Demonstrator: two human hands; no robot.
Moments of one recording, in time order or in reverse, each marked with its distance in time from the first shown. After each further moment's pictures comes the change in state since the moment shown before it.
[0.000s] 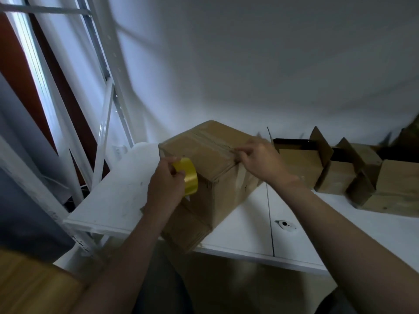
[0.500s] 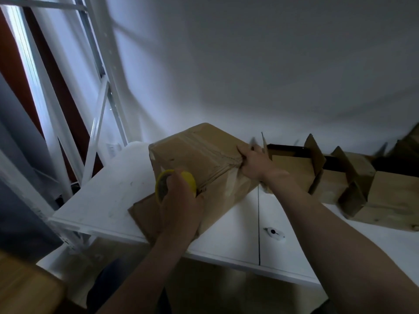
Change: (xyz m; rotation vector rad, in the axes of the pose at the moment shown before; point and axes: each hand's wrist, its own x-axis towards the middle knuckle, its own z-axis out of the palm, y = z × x) left_hand -0.037 0.005 0.067 0.295 0.100 0.095; right_hand 0.031 0.040 0.001 -0.118 -0.464 0.232
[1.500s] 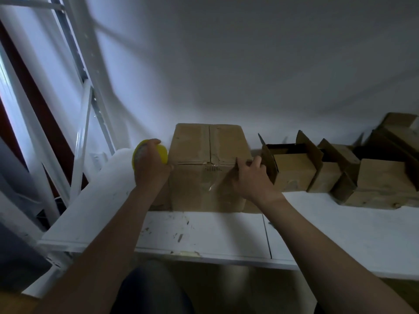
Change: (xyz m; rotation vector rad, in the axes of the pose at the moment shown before) left_hand 0.147 -0.061 -0.035 0.000 -0.036 0.123; right_hand -0.064 -0.068 0.039 -0.014 0.190 0.175
